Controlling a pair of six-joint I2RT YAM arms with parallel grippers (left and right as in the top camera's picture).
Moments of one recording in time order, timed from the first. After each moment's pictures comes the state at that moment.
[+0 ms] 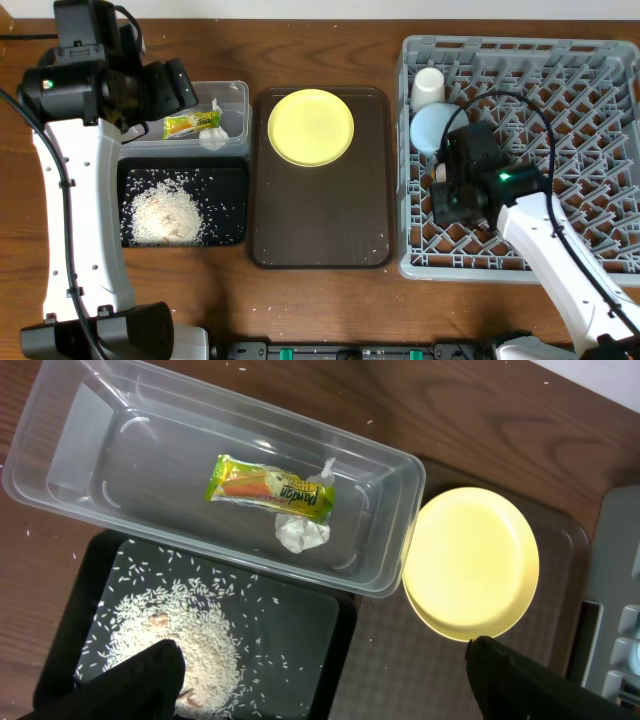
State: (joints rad) left arm 0.13 1.62 1.83 -1.26 0.09 -0.26; right arm 0.29 1.40 0.99 -0.91 0.02 0.18
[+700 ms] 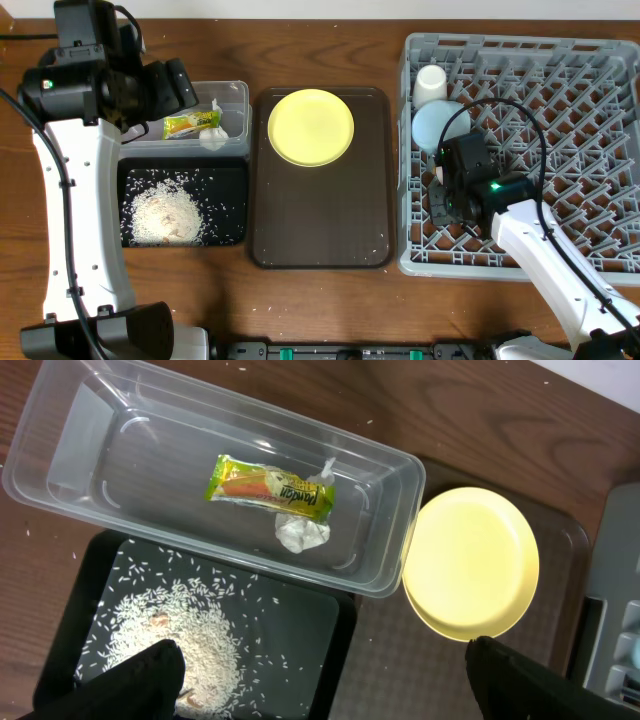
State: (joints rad) left arm 0.13 1.62 1.83 -1.26 0.09 -0.26; right arm 0.31 1.40 0.91 -0.78 0.09 0.19
